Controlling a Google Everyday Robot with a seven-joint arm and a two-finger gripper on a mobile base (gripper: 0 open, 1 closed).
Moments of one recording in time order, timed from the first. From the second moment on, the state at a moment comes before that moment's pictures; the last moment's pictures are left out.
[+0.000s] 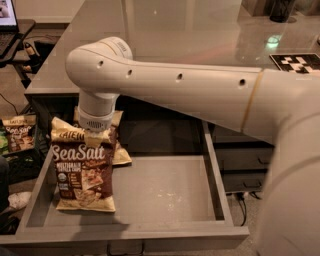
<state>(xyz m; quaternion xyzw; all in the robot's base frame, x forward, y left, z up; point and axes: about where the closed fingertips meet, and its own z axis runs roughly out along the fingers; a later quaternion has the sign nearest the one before) 0.538 0.182 0.761 -0.73 0.66 0.07 0.15</state>
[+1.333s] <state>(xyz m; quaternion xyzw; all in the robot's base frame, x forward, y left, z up) 0.490 0.129 0.865 -0.72 0.66 -0.01 0.22</state>
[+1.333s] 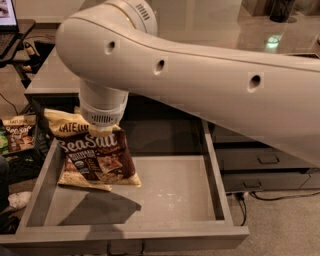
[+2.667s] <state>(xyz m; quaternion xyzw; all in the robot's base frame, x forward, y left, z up) 0.511 0.098 0.986 -0.69 0.66 -0.11 0.28</state>
